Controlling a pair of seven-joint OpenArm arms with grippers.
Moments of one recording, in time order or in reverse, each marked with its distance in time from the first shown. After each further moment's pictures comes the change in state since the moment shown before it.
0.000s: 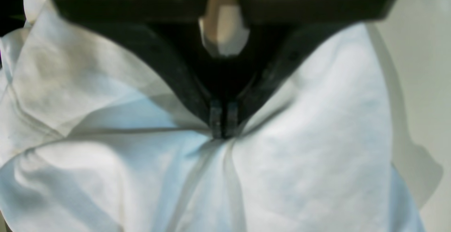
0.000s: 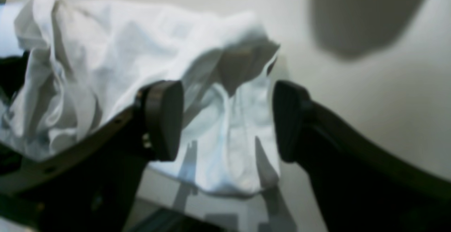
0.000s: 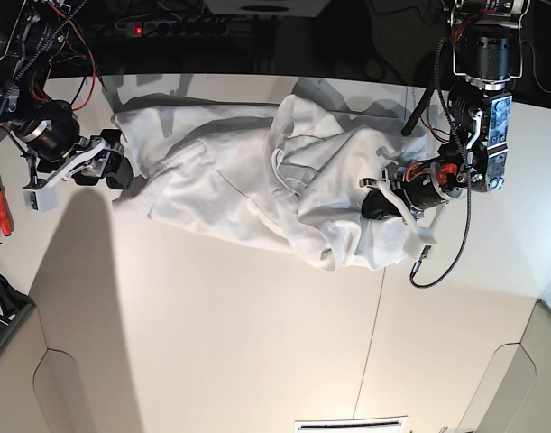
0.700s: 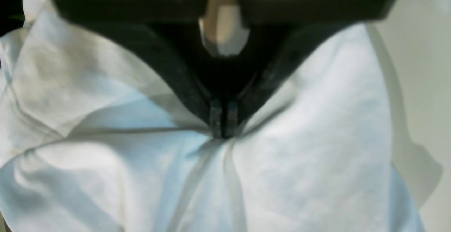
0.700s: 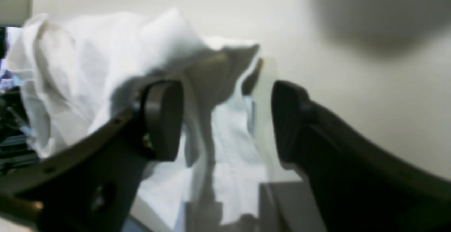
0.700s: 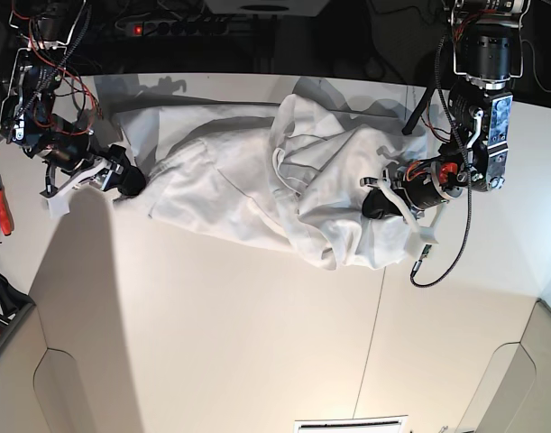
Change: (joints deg) left arm 0.0 -0.1 0.0 0.0 0.0 -0.2 -0.2; right arm 10.8 4.0 -2.4 -29.3 9.1 4.8 1.7
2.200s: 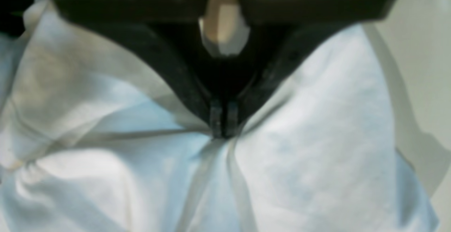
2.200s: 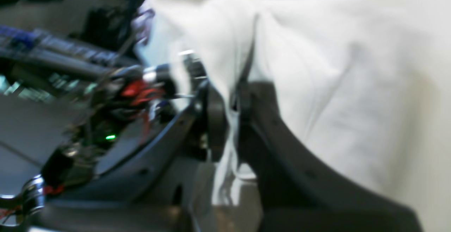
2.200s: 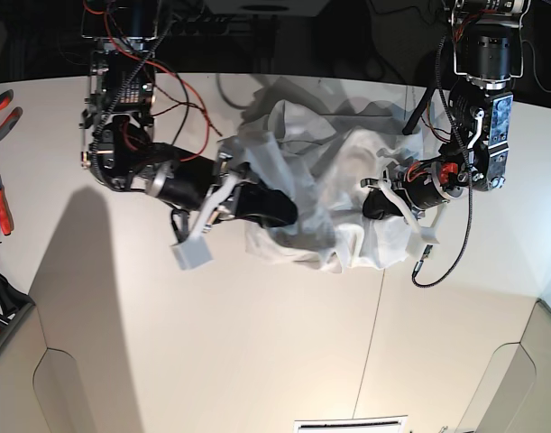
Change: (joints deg) left arm 0.0 0.0 -0.1 0.0 -0.9 0.1 0.0; right arm 0.7 -16.2 -19.4 19.4 11.3 0.6 -9.1
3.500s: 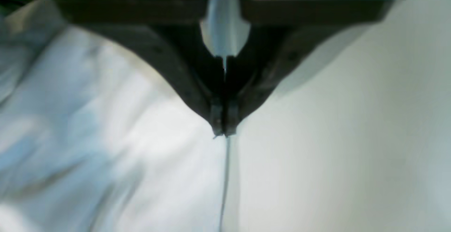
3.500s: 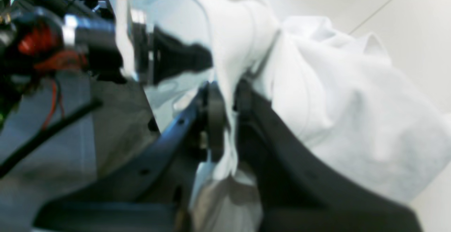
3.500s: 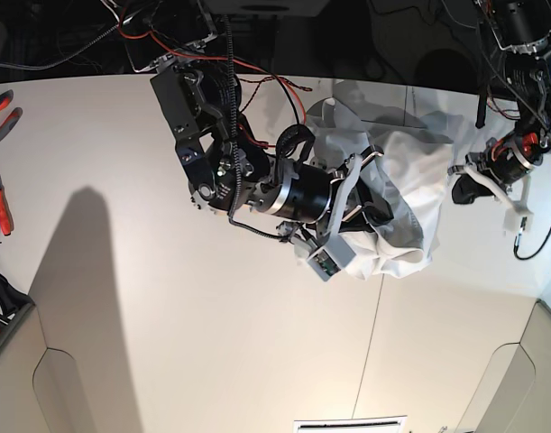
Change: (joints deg) left arm 9.1 -1.4 -25.0 9.7 -2.7 -5.5 6.6; right arm 6.3 -1.2 -28.6 -2.5 -29.3 -3.7 21.6
